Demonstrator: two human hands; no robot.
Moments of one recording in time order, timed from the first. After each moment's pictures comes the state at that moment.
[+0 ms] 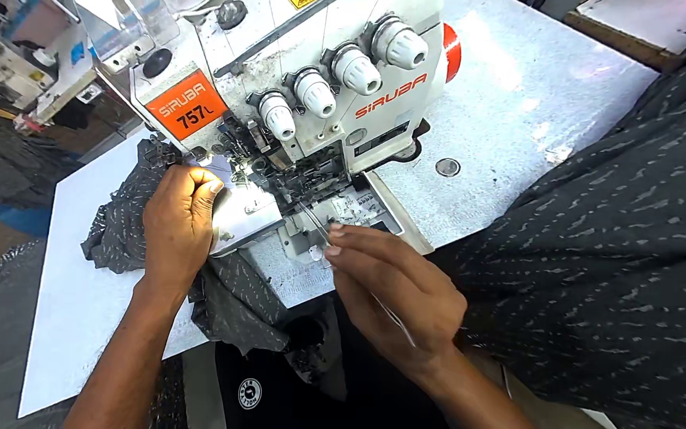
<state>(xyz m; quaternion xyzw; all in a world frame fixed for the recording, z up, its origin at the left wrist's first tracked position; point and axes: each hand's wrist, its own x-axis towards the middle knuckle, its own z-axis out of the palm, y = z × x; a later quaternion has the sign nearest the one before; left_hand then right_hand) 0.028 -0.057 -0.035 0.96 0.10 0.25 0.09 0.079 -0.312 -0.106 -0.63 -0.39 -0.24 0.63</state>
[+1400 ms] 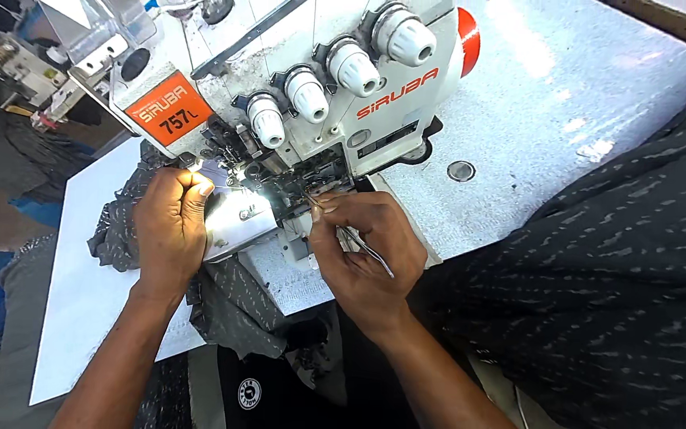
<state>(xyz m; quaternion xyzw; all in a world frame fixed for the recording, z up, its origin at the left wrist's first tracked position) 0.025 -0.057 -0.037 0.95 0.10 0.27 0.09 0.106 -0.268 -0.104 -0.59 -0.29 -0.25 0.71</state>
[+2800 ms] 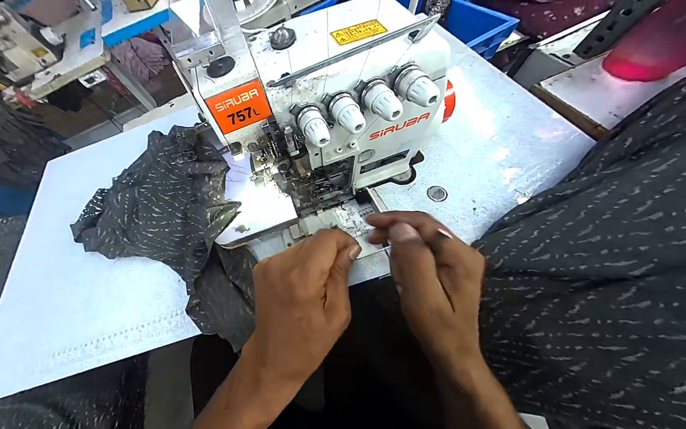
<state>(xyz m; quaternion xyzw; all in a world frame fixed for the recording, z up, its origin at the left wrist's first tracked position) 0.009 -0.202 -0.044 0.91 0.06 0.30 0.27 0.096 -0.336 -0.077 -0.68 -0.30 -0.06 0.66</state>
